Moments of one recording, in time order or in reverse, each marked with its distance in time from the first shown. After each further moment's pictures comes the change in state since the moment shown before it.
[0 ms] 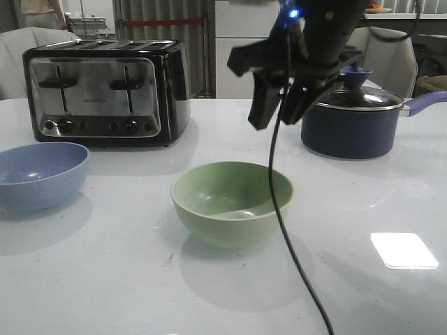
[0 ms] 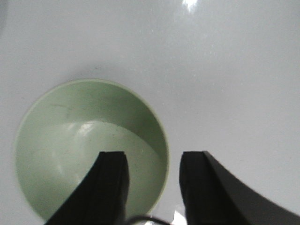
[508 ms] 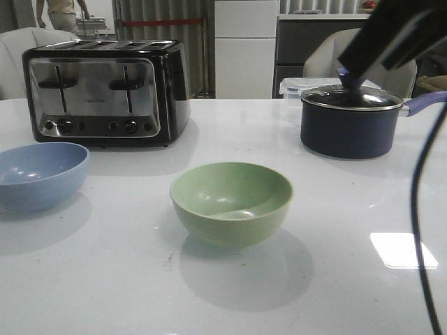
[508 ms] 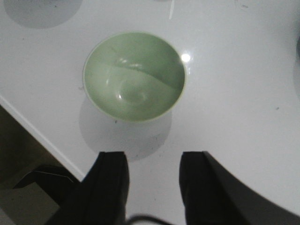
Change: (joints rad) left arm 0.000 0.023 -0.022 0.018 0.003 0.001; right arm 0.040 -0.631 0.465 0.000 -0.029 -0.076
